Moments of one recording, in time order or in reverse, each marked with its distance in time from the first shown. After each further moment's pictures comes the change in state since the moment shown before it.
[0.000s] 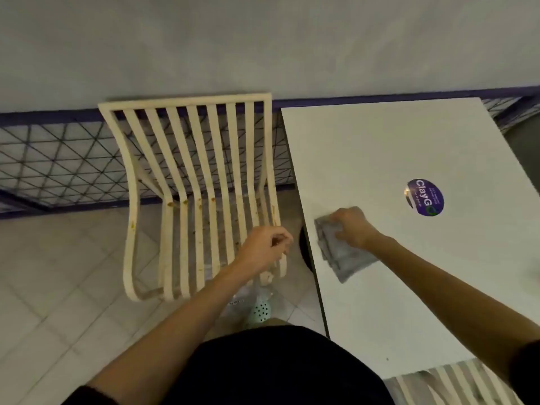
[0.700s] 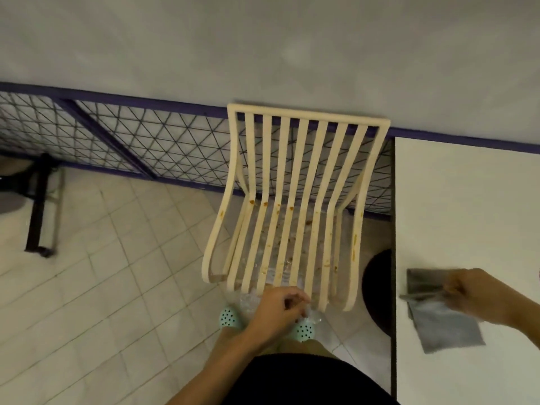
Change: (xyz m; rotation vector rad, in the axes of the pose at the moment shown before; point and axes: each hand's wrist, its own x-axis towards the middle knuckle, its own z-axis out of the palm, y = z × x) left_hand -0.106 -0.076 -0.037 -0.264 0.203 -0.321; right_hand -0.007 -0.012 -0.058 -0.043 -0.271 -0.066
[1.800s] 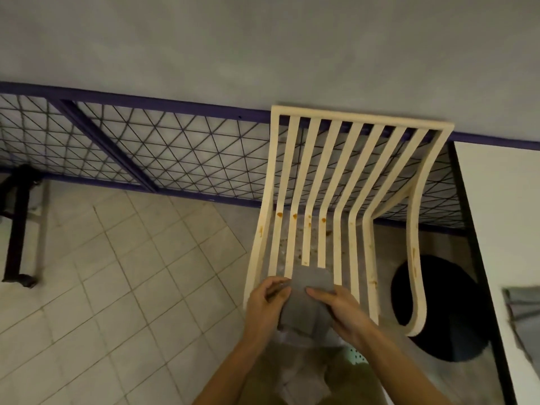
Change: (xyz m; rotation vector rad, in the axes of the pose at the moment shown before) left_hand 0.030 -0.126 -0.170 -0.364 0.339 0.004; right_hand 0.119 -0.386 0.145 1.669 -0.064 0.242
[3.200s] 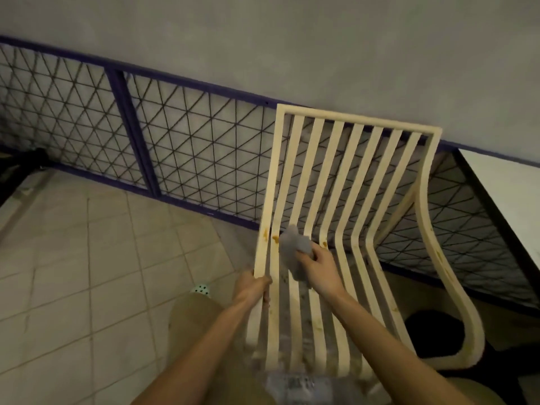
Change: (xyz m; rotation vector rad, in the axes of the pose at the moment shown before) left_hand 0.066 -0.234 0.016 0.004 0.153 -0.078; right_hand 0.113 0.155 -0.020 -0.646 0.021 -0.767
